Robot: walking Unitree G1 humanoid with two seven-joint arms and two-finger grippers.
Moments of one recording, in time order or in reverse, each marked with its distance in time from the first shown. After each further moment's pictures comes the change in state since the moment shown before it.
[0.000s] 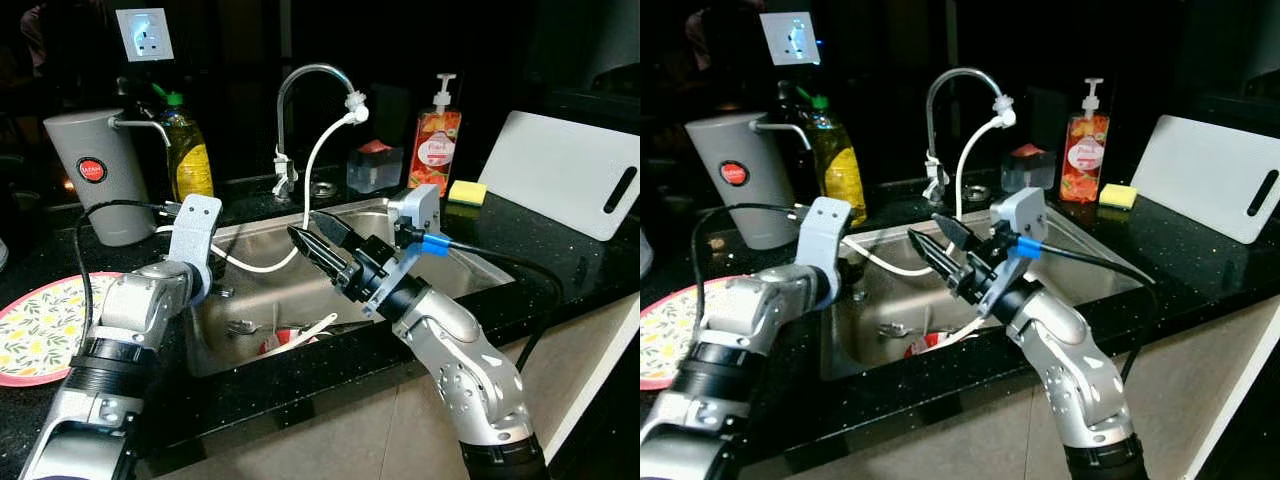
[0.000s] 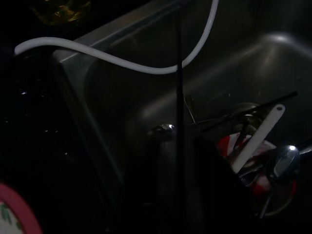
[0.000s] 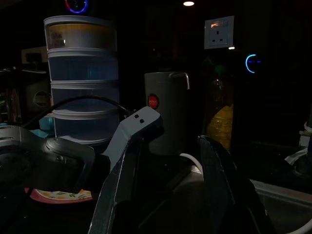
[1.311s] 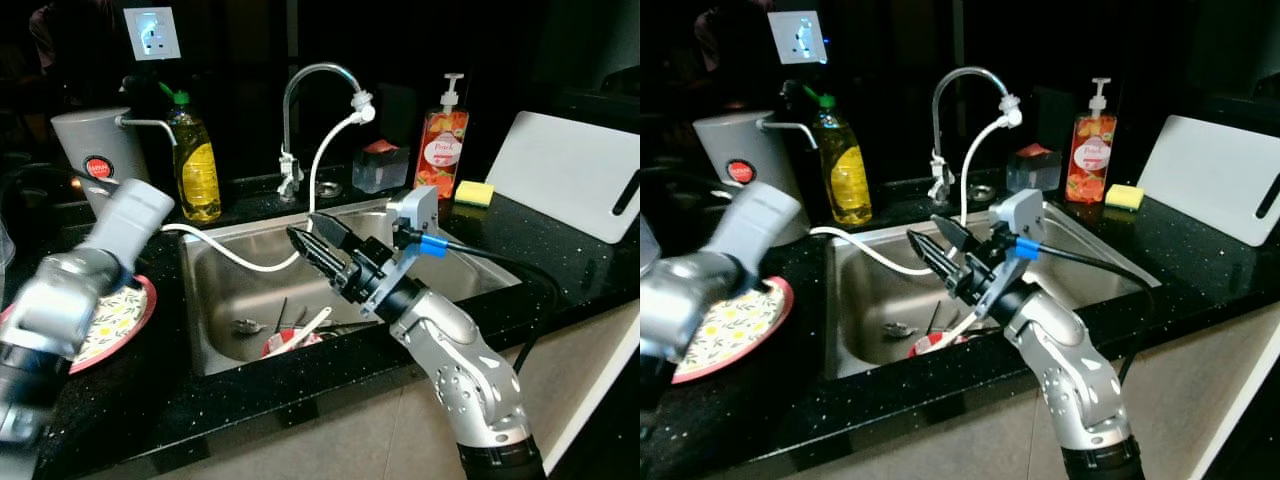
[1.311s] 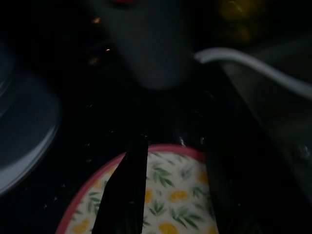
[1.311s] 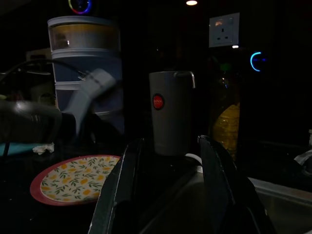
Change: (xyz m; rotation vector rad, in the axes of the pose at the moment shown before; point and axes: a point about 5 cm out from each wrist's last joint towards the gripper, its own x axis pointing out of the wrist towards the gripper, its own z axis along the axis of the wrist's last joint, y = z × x) left arm -0.057 0.104 0.019 0.006 -0.075 0.485; right arm 0.001 0.002 -0.002 0.016 -0.003 -0.007
